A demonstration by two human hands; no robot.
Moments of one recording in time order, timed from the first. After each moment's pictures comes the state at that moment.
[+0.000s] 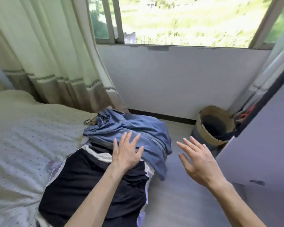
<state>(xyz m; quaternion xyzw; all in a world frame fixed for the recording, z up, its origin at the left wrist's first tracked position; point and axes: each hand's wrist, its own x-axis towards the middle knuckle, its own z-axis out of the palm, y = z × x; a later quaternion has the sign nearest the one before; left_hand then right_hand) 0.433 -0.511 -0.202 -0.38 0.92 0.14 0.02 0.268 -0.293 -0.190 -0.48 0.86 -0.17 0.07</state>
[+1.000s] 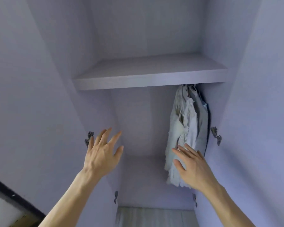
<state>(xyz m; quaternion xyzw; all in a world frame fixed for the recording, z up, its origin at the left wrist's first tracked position) -0.059 -0.142 -0.063 0.50 0.85 0.12 -0.10 0.209 0.027 -0.133 0.37 0.90 -0.15 -0.15</state>
